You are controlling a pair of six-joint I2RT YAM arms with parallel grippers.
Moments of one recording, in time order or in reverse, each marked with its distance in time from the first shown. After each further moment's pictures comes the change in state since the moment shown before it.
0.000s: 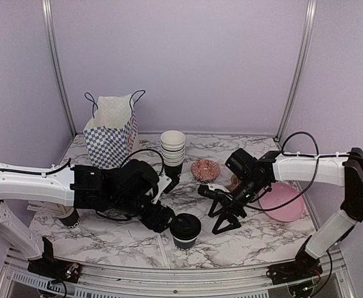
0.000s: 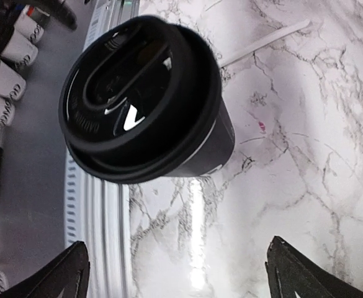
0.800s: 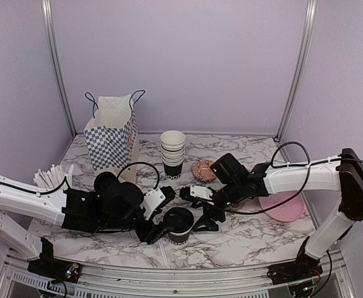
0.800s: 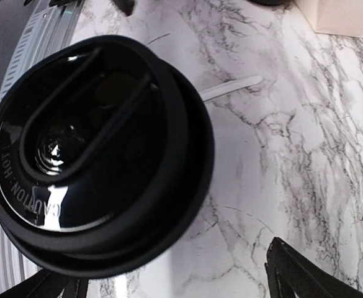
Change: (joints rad) left arm -0.064 -0.117 -0.299 0.366 -0.131 0.267; right arm 0.170 -0.001 -0.085 0.437 0.304 0.089
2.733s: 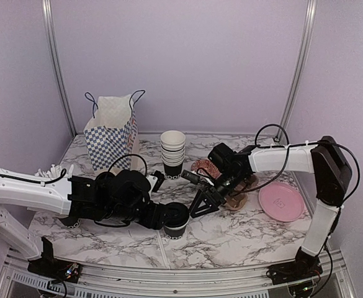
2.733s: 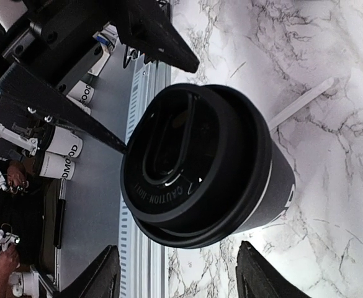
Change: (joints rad) left arm 0.074 0.058 0.127 -0.187 0.003 -0.483; right arm -0.166 0.243 0.277 -0.346 -0.586 0.117
